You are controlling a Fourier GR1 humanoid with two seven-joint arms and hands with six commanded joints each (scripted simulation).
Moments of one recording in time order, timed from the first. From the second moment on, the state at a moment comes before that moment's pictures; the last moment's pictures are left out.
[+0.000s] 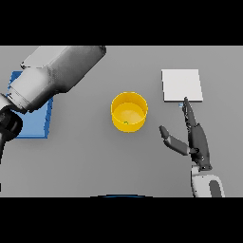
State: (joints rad) left arm -1.59 0.34 -0.95 -0.63 -1.36 -0.26 -0.26; right arm 0.11 -0.03 0.12 -1.72 0.21 -0.04 -0.13
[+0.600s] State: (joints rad) left arm -1.48 0.60 -0.17 -0.30 -0.71 -0.26 0.02; right arm 0.07 -0.05 0.14 -1.69 0.22 -0.03 -0.11
